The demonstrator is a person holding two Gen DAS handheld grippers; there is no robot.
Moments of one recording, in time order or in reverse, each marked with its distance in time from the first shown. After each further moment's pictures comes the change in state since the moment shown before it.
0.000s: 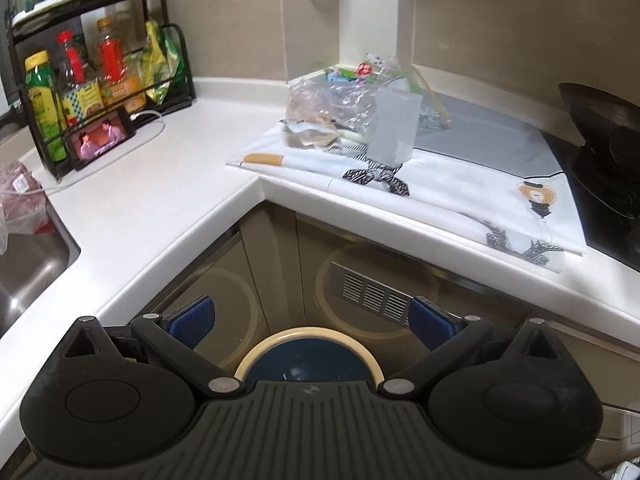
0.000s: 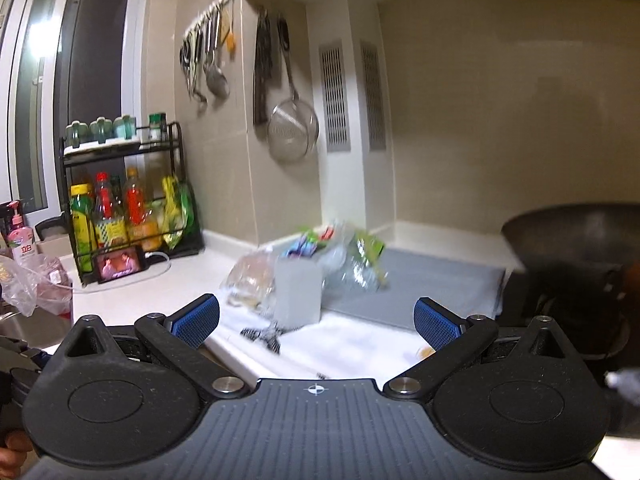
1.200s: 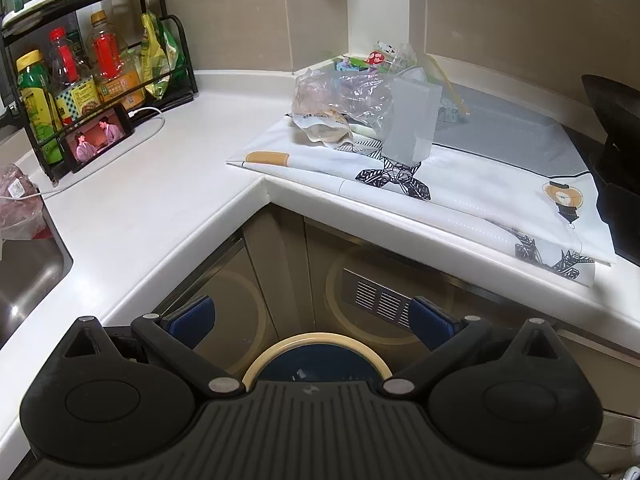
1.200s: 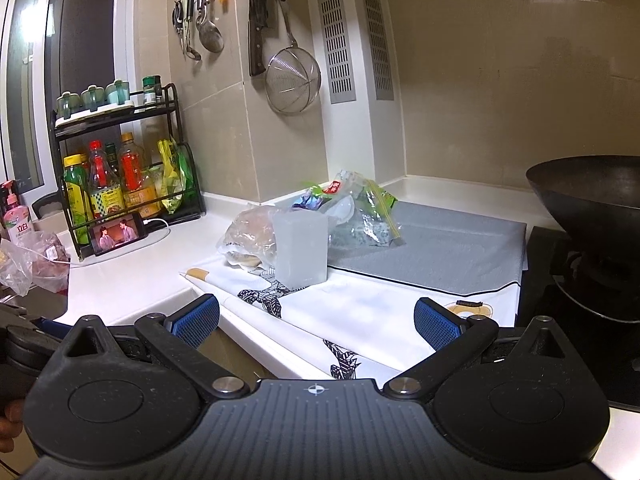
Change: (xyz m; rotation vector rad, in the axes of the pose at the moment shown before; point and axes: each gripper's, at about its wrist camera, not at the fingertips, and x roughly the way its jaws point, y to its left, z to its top) left arm 0.033 0.002 0.016 0.015 0.045 0.021; right arm 0.045 -0.007 -0.013 0.022 0.100 0.034
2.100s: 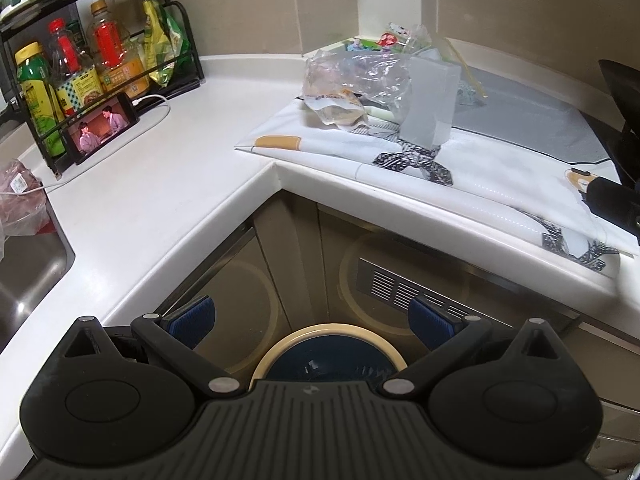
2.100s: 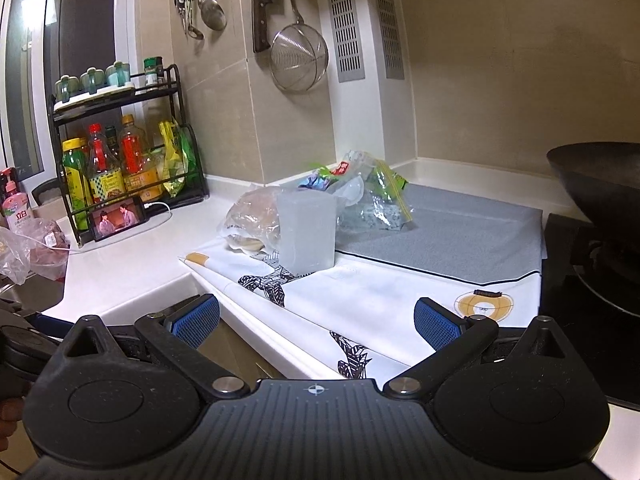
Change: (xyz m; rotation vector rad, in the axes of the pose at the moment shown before) left arm 0.021 0.009 0.002 0.011 0.049 0.037; right arm 0.036 0.000 -0.006 0.001 0.059 0.015
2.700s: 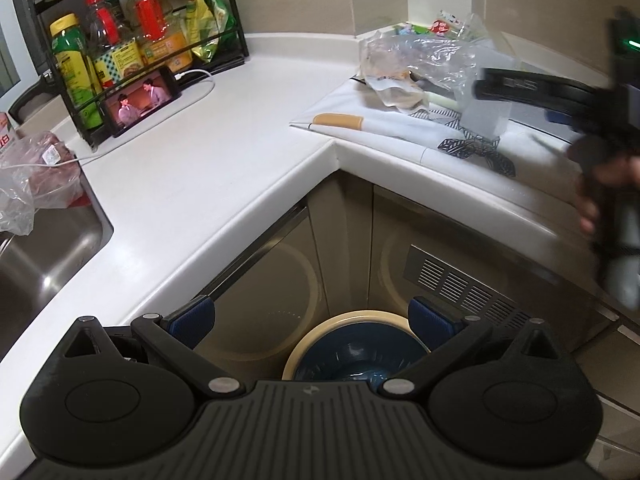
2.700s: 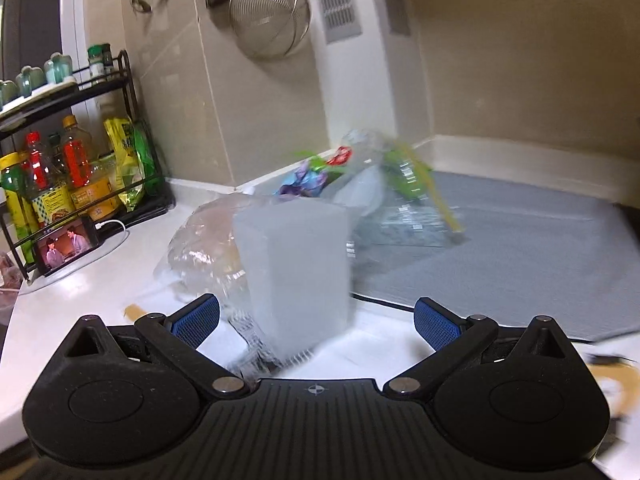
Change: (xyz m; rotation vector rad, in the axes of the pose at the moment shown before) left arm 0.009 0.029 -0.005 -0.052 0.052 0.095; right arm 0.198 -0.001 0.038 0.092 0.052 -0.015
